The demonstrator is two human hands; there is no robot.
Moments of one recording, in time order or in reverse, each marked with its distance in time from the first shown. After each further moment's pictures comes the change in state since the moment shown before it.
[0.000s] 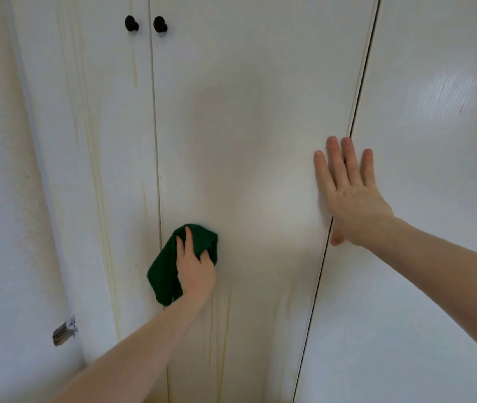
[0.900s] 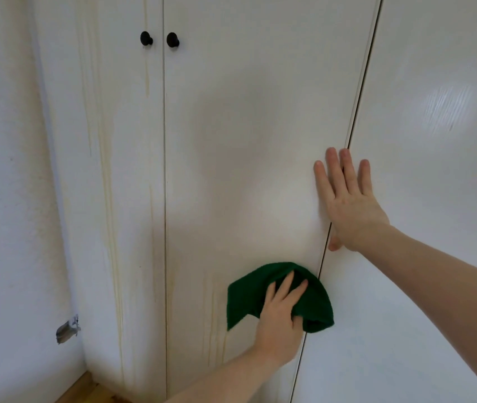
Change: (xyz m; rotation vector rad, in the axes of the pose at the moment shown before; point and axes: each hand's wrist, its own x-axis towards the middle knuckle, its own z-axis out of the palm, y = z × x) left_hand -0.150 0.042 0.061 0.129 -0.538 0.451; right_hand -0.005 0.003 -0.007 0.006 -0.028 -0.001
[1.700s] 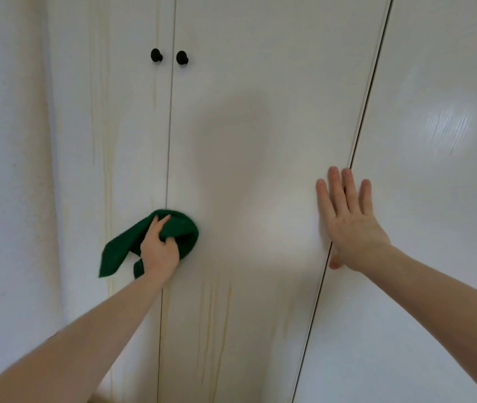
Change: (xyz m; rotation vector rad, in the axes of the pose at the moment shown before) left_hand 0.088 -0.104 -0.214 -0.137 0.722 -0.337; right_hand 0.004 0.001 0.005 -0.022 0.002 0.005
